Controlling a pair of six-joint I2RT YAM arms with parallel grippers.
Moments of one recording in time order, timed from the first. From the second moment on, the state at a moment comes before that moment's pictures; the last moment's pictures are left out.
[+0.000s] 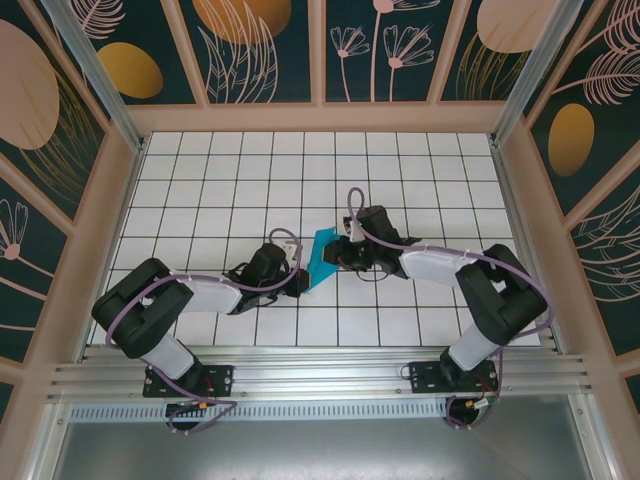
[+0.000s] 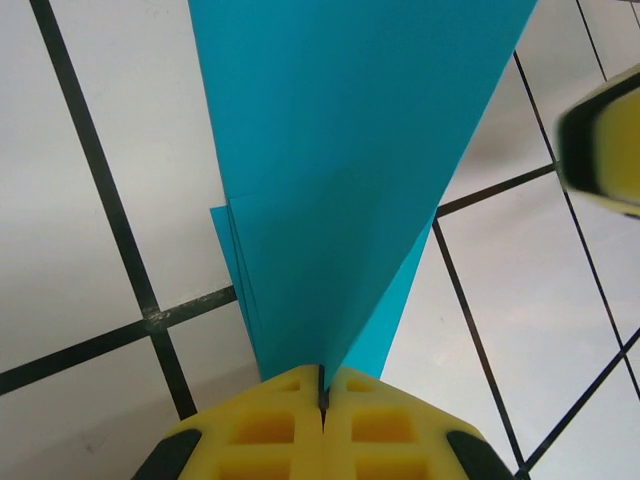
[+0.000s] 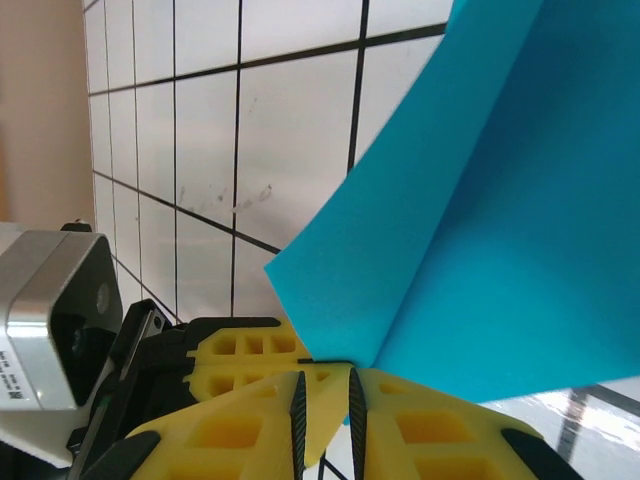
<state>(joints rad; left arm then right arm) -0.74 1.59 0.49 0.38 0.22 -0.63 0.64 1.62 0.78 0.08 -0.52 0.82</state>
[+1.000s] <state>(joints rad) -0.73 1.63 0.48 0.41 0.27 -0.75 0.64 1.82 0.92 0.08 -0.52 0.80</state>
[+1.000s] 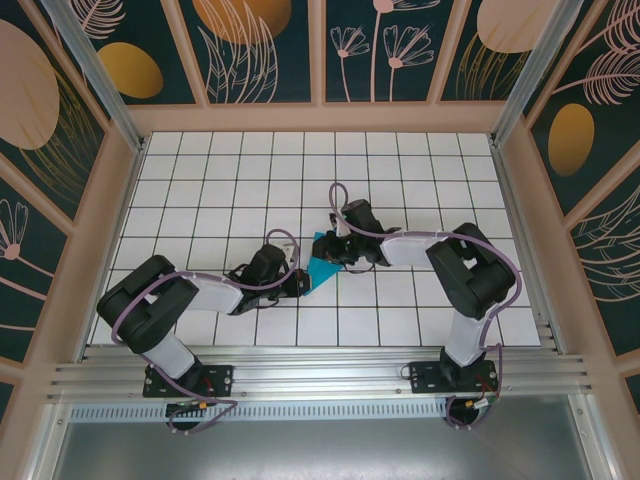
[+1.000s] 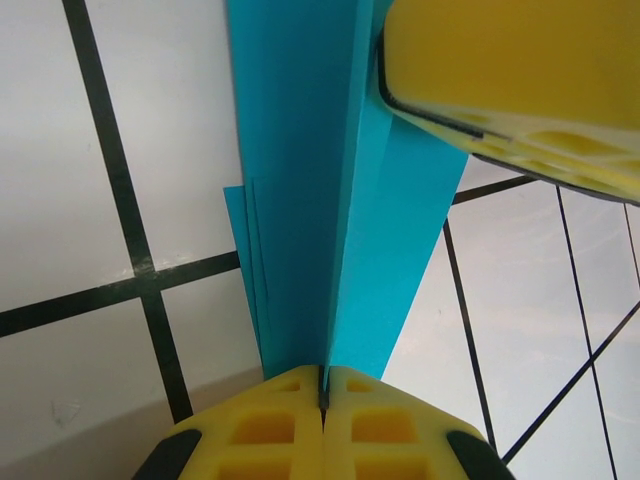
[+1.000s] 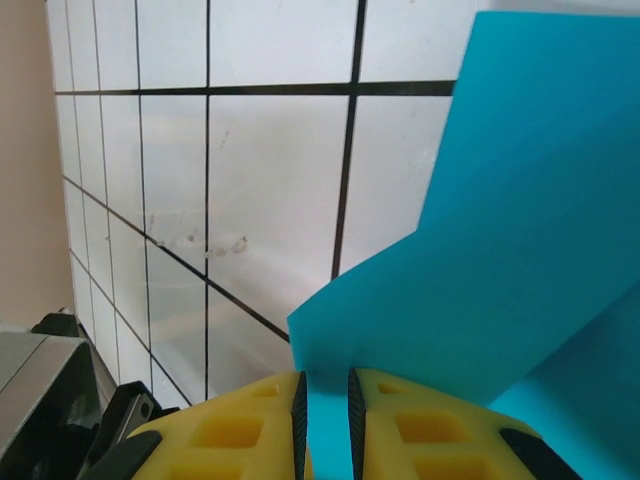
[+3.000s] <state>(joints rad) -0.69 1.66 0.52 0.38 0.34 -0.83 0.61 1.82 0.95 0.02 -0.47 0.78</state>
